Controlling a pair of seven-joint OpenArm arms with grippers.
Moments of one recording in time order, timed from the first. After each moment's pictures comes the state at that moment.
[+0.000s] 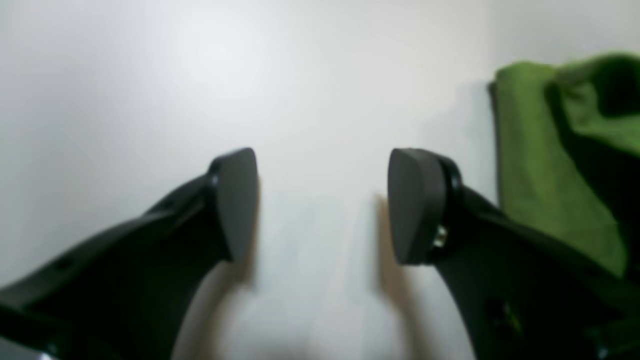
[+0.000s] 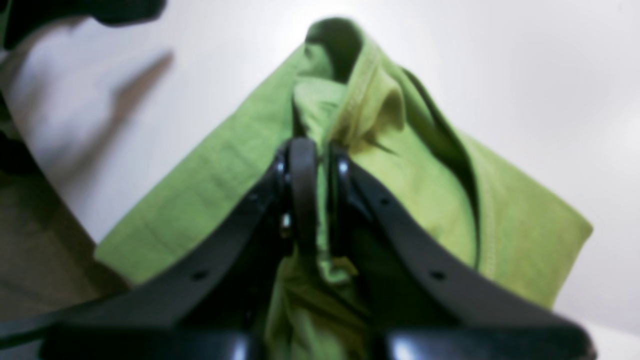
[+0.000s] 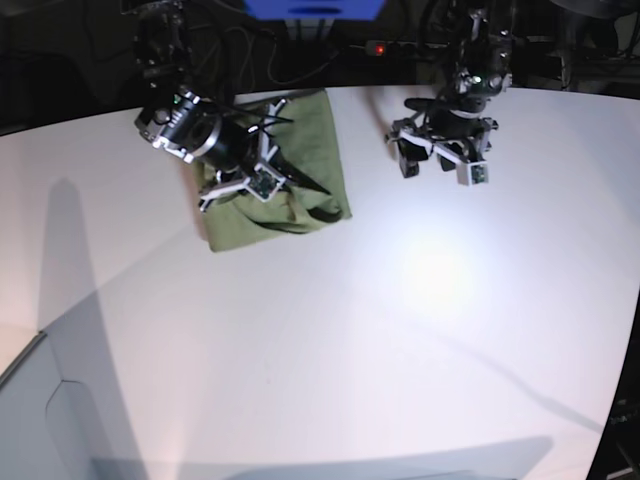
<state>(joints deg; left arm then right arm) 28.6 -13.3 1.1 108.2 -28.1 9.4 32.8 -17.5 2.7 -5.4 108.0 -2.7 46.5 -33.8</state>
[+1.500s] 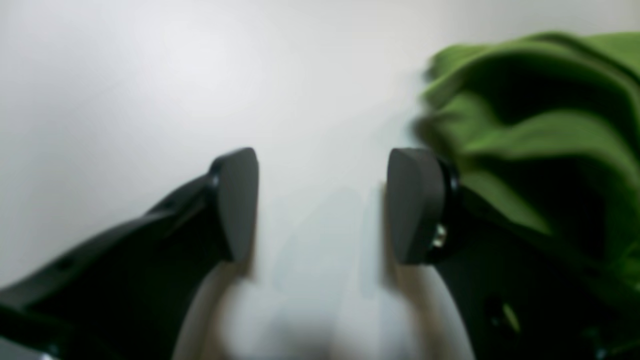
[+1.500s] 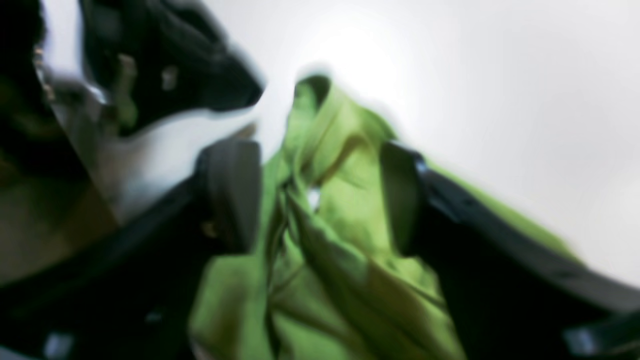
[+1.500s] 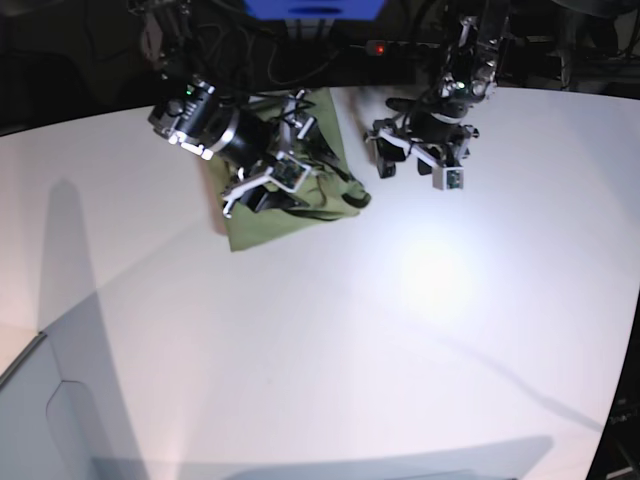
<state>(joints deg) 27.0 -14.4 7.7 105.6 -27.9 9.4 32.0 -18.7 3.3 -11.1 115.0 -2.2 46.6 -33.7</state>
